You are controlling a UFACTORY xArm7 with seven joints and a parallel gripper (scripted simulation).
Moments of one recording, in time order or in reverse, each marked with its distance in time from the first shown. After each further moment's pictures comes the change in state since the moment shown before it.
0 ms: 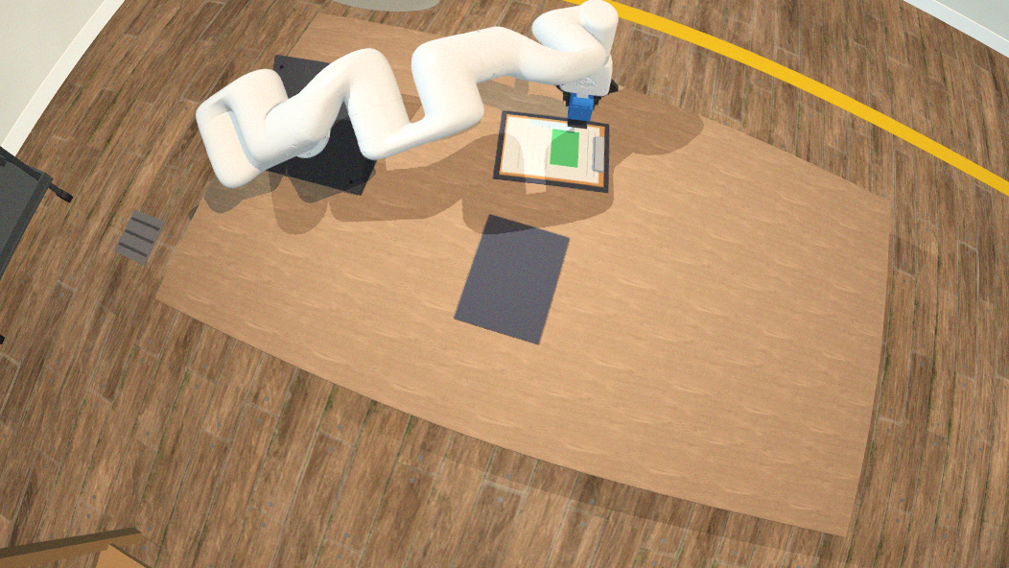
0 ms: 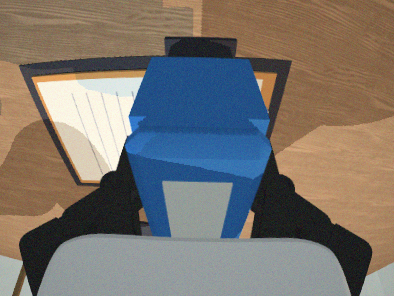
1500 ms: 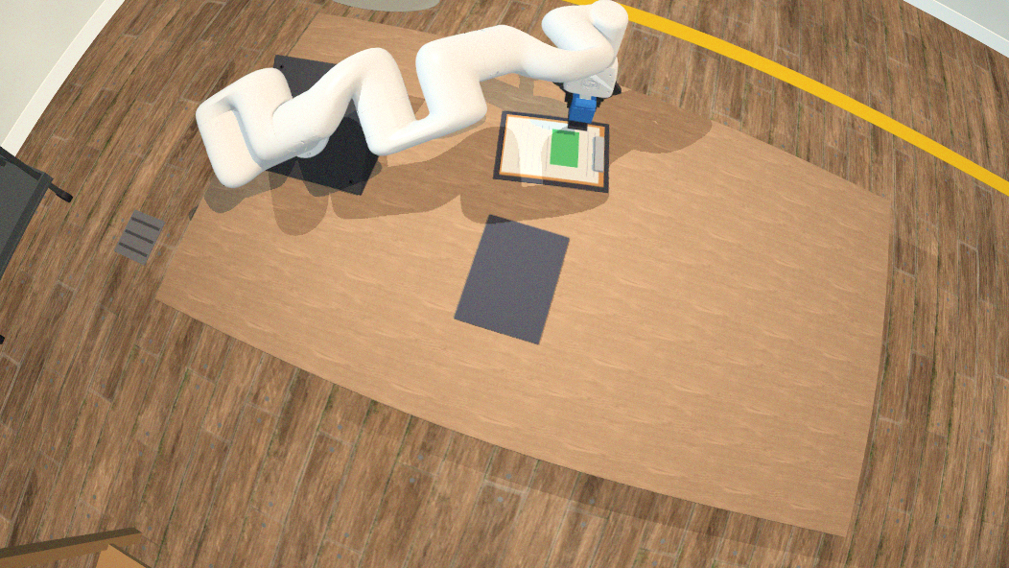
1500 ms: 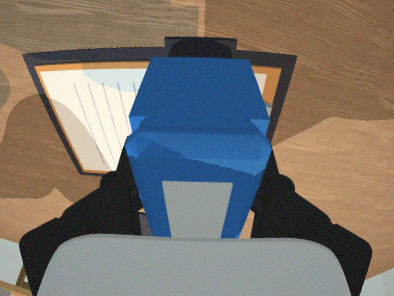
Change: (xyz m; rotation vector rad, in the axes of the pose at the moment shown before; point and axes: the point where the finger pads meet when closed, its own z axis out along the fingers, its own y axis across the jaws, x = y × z) arm -0.004 0.004 0.000 0.055 -0.032 0.000
